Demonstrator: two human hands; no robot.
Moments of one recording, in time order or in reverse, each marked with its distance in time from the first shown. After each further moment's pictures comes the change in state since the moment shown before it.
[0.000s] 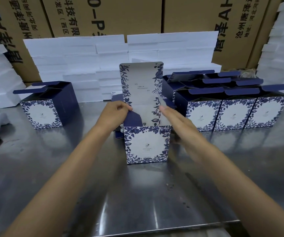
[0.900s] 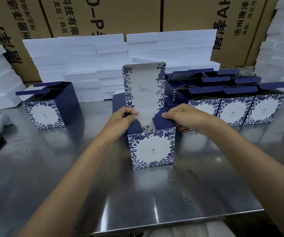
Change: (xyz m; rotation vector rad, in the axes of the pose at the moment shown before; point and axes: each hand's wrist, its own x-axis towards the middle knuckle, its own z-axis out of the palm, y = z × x) left_hand -0.027 -0.010 0.003 -0.233 -0.169 -0.062; right_hand 0.029 -0.038 -0.022 -0.527 -0.192 0.040
